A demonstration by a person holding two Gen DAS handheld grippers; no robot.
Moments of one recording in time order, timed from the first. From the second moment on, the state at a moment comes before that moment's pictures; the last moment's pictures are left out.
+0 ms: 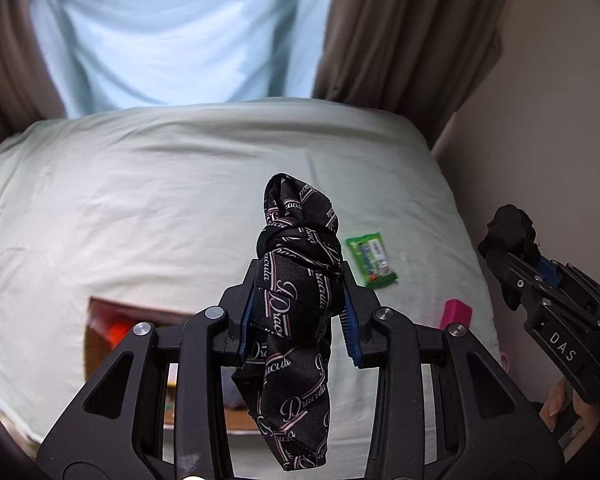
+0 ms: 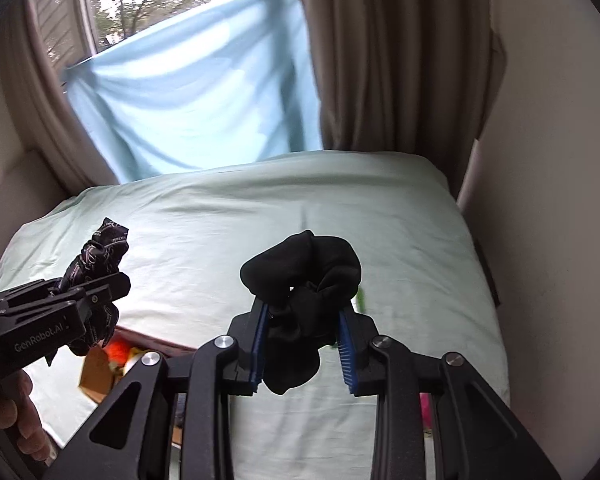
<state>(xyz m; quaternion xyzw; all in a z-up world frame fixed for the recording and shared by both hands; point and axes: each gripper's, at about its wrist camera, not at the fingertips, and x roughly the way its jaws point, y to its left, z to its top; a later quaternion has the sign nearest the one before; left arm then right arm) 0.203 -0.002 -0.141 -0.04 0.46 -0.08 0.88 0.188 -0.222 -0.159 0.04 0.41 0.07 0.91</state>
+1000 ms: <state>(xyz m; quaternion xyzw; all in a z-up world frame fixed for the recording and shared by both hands) 0.158 0.242 -0.281 0.00 0.56 -0.10 0.82 0.177 0.024 -0.299 0.07 0.59 0.07 0.80</state>
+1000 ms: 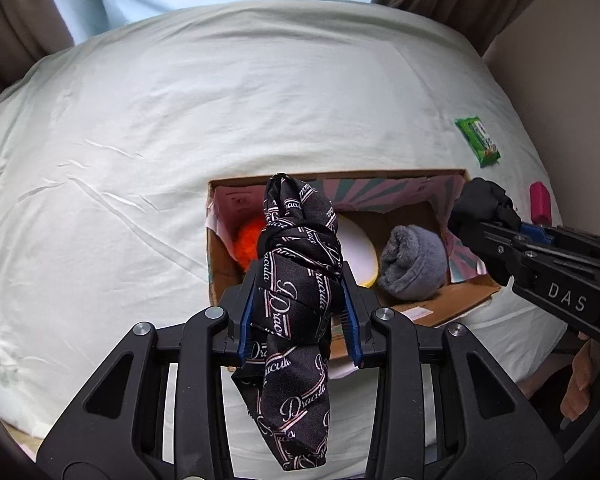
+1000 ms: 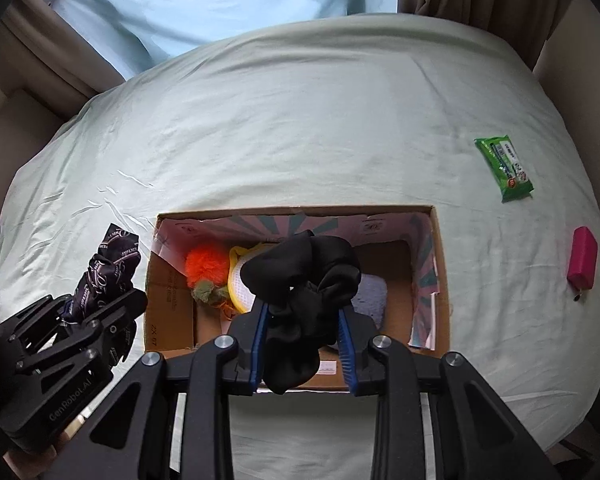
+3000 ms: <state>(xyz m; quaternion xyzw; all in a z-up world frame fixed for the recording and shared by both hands) 0.123 0.261 -0.216 0.01 0.51 -0.13 0.85 0.154 0.018 -0.236 0.07 0.55 0.09 0.83</state>
